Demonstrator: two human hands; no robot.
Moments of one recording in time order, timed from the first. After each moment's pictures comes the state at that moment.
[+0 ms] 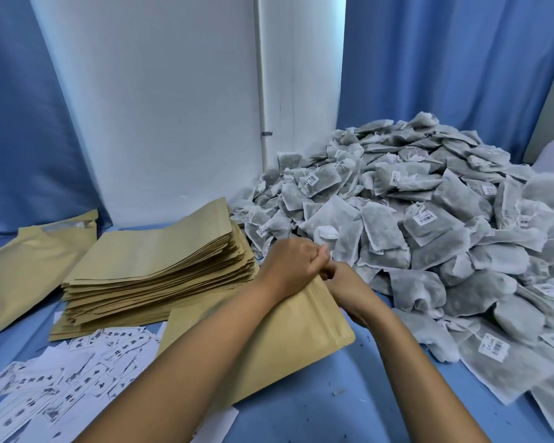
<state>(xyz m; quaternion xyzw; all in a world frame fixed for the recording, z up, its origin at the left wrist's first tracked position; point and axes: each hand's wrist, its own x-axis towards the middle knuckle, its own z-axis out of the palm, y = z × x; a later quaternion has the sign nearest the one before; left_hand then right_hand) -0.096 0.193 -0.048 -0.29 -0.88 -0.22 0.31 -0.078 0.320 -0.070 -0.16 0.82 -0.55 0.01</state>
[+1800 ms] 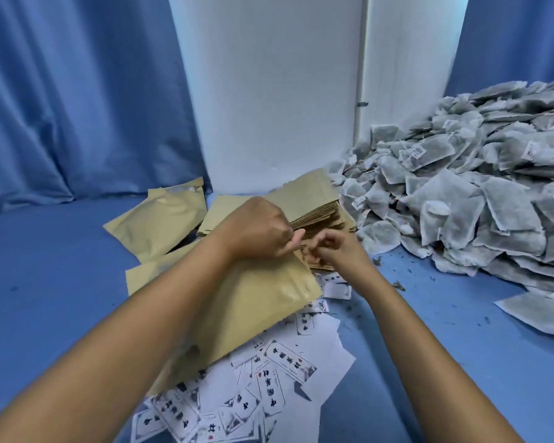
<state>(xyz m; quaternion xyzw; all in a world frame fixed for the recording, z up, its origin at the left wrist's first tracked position) 0.005 -0.014 -0.005 -0.35 -0.86 0.14 0.33 -0.065 0.155 -0.092 -0.26 0.73 -0.63 0.08</state>
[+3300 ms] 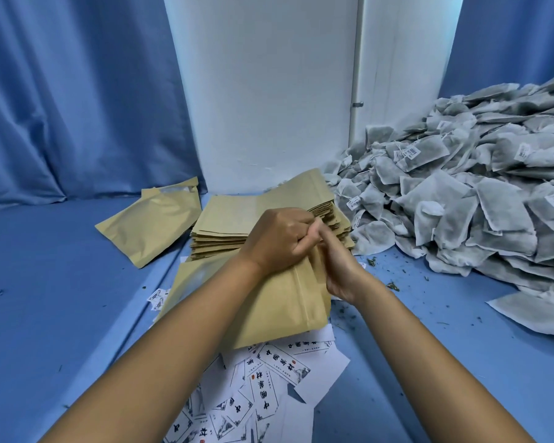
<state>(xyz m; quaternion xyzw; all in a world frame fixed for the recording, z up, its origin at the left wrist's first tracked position) -0.008 0.022 -0.036 -0.31 -0.84 -0.14 0.42 -0.049 0.142 -0.083 -0.14 0.50 -0.80 0.29</state>
